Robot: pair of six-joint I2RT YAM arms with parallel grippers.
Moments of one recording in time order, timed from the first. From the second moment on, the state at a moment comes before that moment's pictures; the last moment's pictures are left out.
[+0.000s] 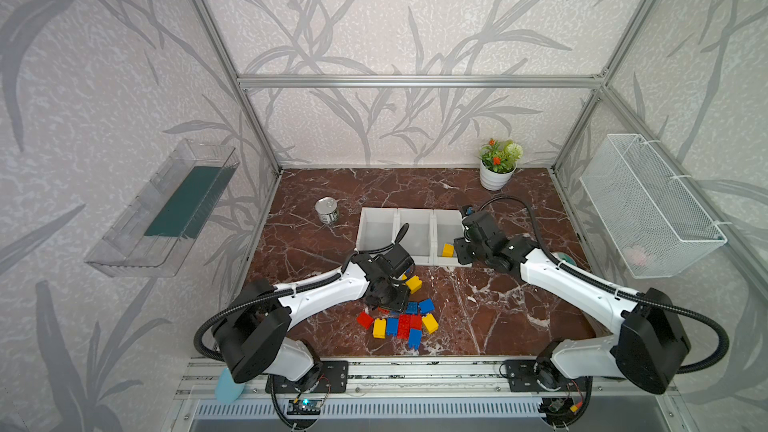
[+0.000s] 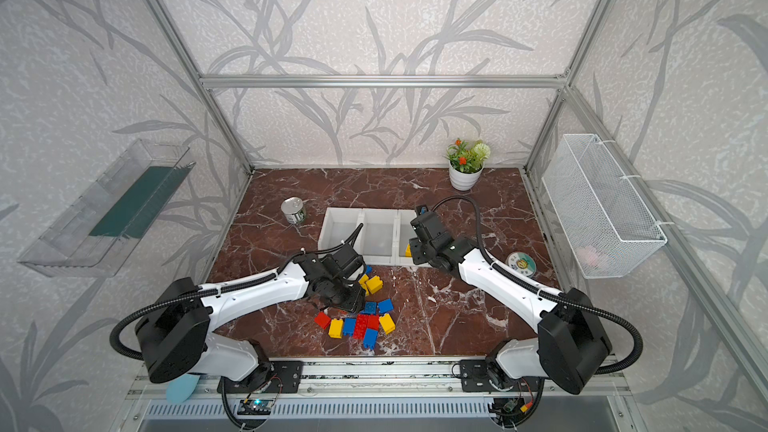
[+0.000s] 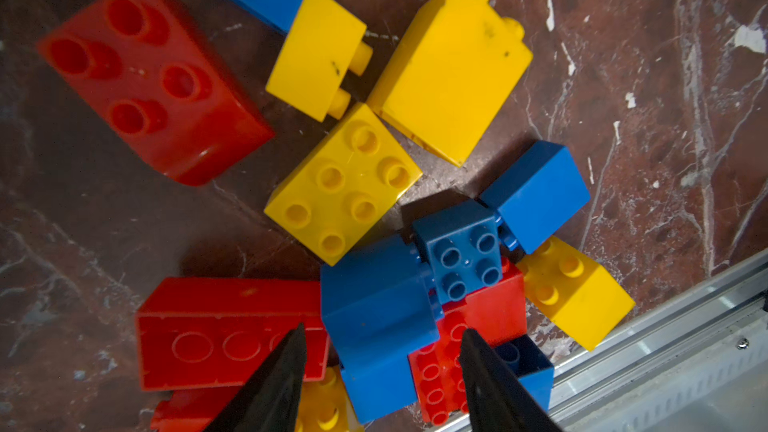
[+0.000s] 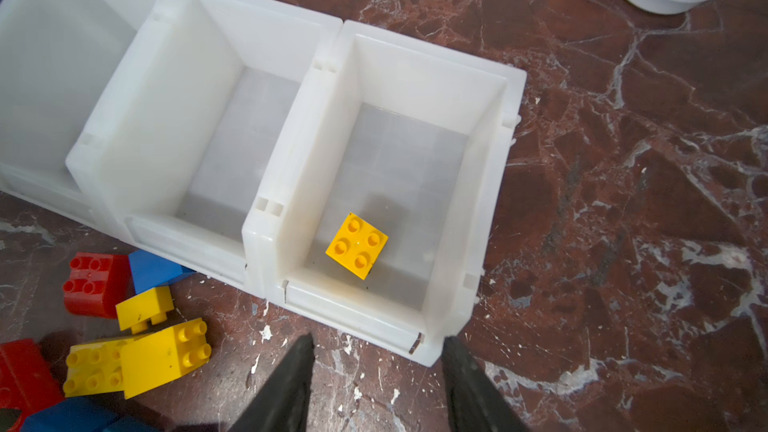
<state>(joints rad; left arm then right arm) -0.83 1.46 0.86 -0.73 0.15 -0.54 0.64 1.36 0.94 -0.47 0.21 0.33</state>
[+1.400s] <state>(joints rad) -0.88 1.59 1.00 -0.79 0.09 -0.47 0.64 1.33 0.91 -0.48 0.22 0.35</state>
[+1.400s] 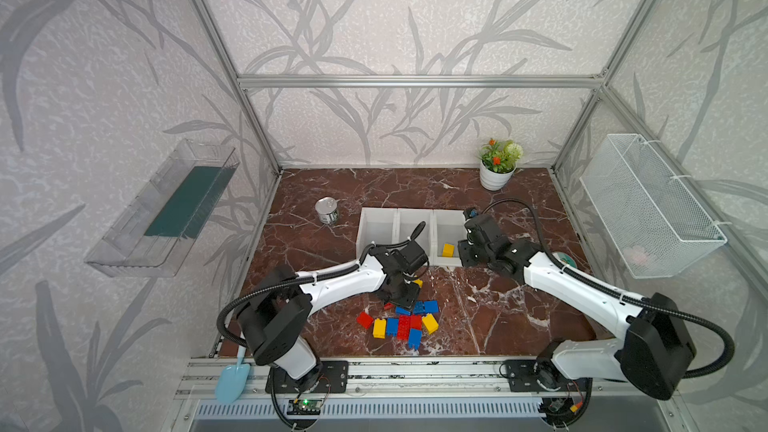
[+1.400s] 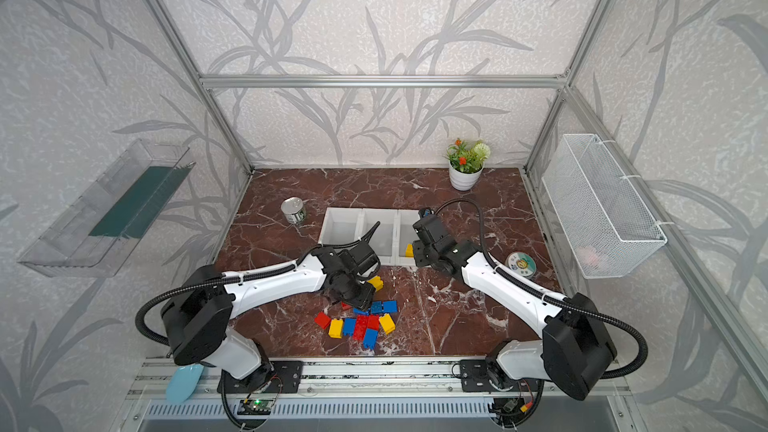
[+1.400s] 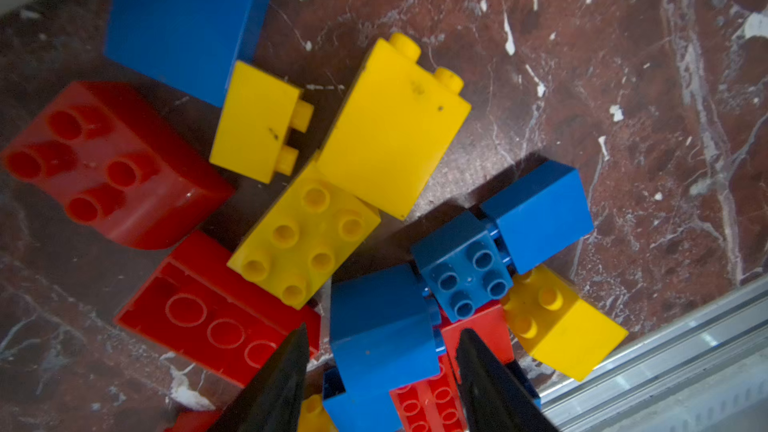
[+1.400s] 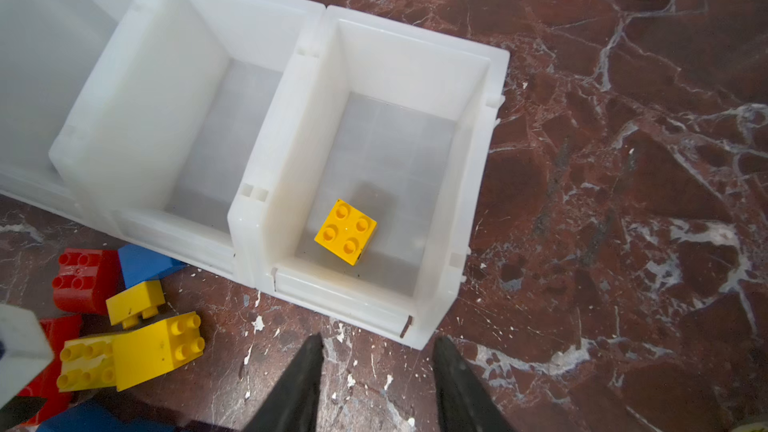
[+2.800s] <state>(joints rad) -0.74 1.64 1.36 -0.83 -0.13 -0.32 0.64 1.26 0.87 -0.48 0.25 0.35</state>
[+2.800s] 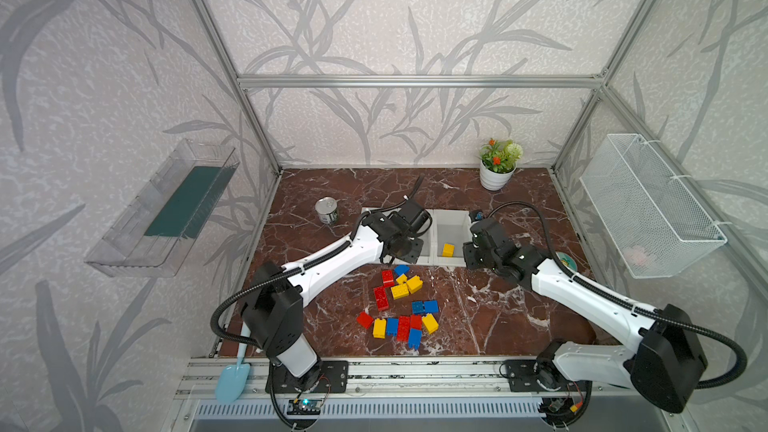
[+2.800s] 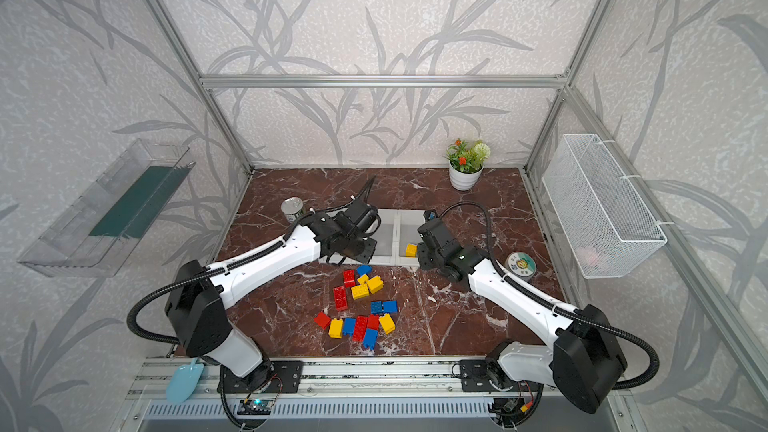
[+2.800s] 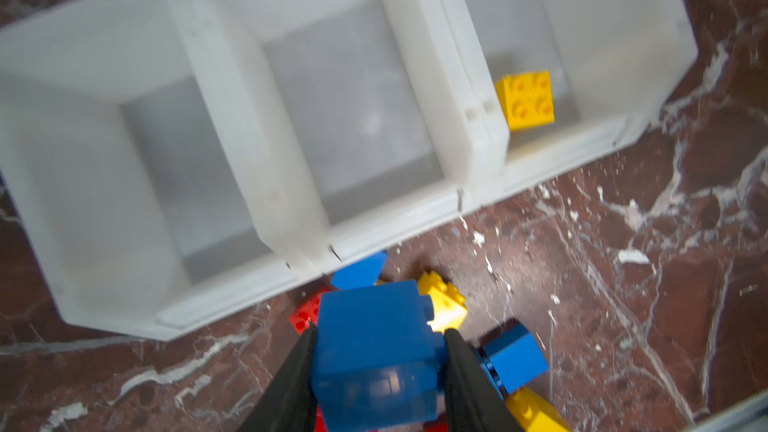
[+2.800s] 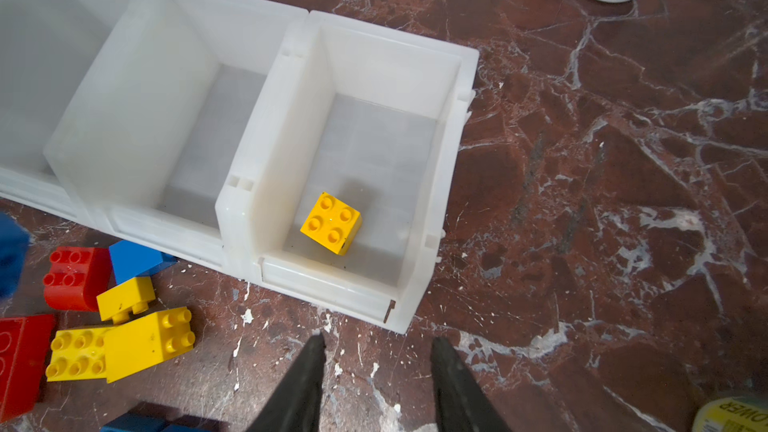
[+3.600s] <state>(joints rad) -0.68 1.85 1.47 -0.66 -0.14 -0.25 0.64 1.25 0.87 -0.52 0.28 0.35</state>
